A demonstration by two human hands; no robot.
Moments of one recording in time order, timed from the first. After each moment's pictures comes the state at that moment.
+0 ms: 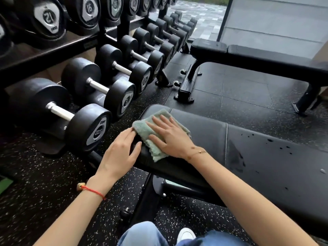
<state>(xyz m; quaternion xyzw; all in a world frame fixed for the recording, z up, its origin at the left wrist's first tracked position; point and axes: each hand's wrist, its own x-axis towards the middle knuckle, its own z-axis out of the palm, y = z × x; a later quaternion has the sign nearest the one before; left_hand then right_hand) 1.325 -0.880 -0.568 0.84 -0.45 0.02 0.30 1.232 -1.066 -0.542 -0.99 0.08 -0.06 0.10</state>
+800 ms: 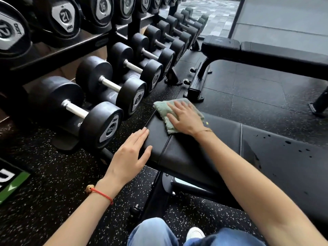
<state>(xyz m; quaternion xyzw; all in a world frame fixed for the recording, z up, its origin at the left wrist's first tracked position) 1.322 -0.862 -0.572 0.83 -0.47 0.04 0.30 1.284 -1.106 -0.531 -0.98 0.18 -0.05 0.09</state>
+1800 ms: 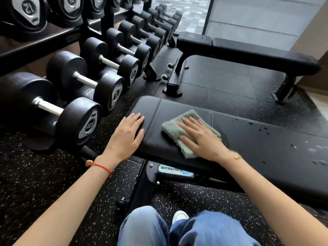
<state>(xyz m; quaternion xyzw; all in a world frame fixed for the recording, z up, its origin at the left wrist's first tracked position) 1.319 -0.904 -0.565 0.81 -0.52 0.02 0.26 1.112 -1.095 -0.534 -0.98 0.16 -0.04 0.11</state>
